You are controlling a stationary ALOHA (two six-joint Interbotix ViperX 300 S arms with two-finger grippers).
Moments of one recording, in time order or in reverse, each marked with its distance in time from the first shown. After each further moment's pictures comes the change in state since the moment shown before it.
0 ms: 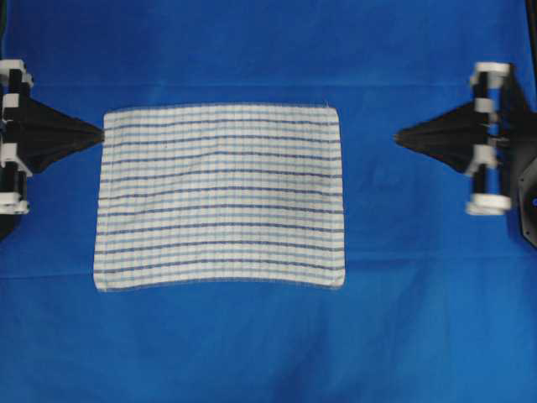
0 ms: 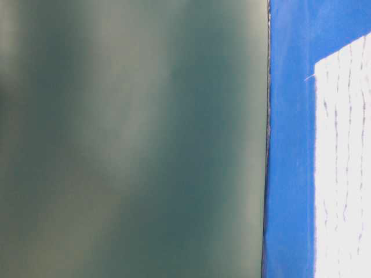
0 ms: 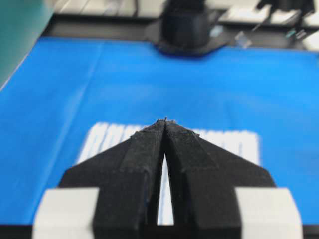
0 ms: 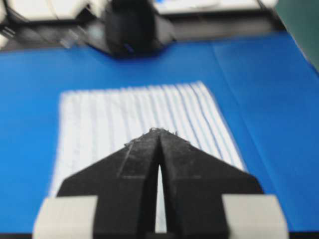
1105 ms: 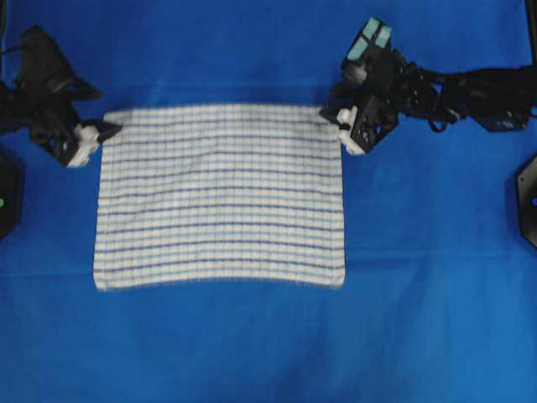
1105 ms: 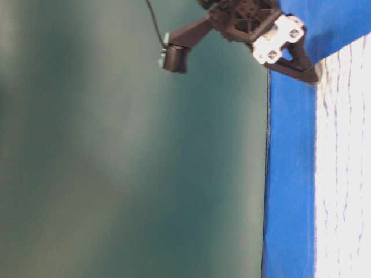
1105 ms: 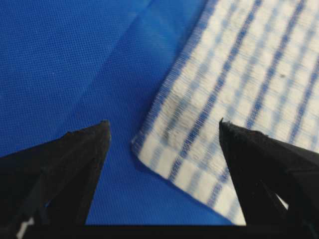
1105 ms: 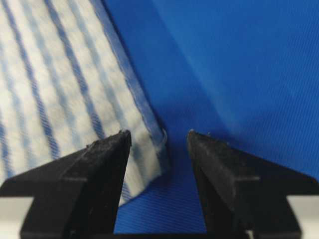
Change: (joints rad) left arm 0.426 0.649 0.067 -0.003 -0.031 -0.052; right arm -0.298 0.836 -0.264 0.000 0.040 0.060
